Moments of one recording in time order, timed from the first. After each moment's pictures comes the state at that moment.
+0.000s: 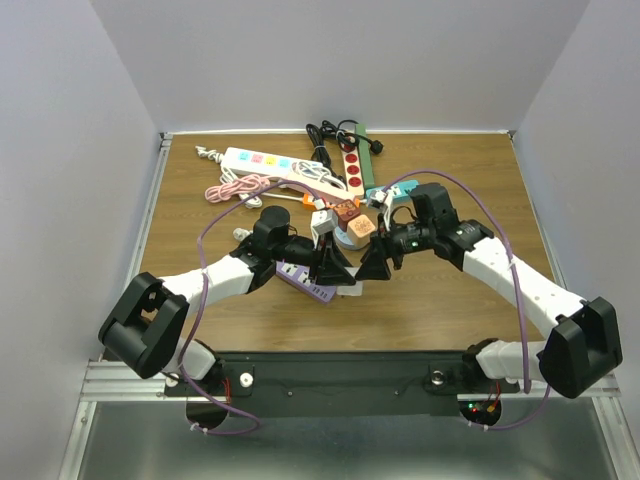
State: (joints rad) left arm -0.65 1.40 0.68 0.52 1.06 -0.29; right arm 0.49 1.26 0.97 -0.42 -0.89 0.00
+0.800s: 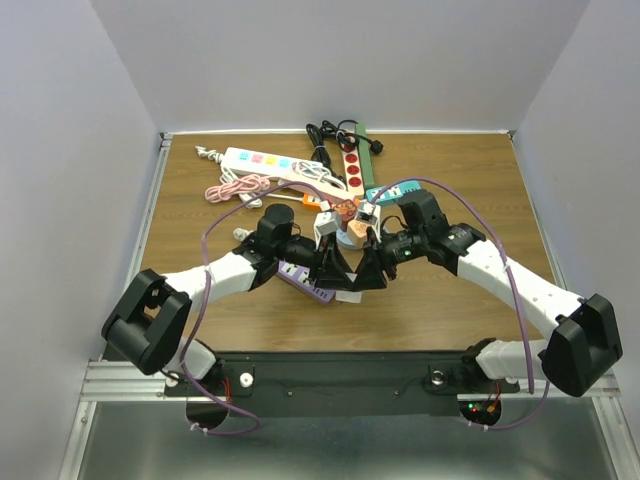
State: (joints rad) left arm -0.65 1.42 0.71 0.47 1.14 -0.31; right arm 0.59 1.27 0.97 -0.45 -0.91 -0.03
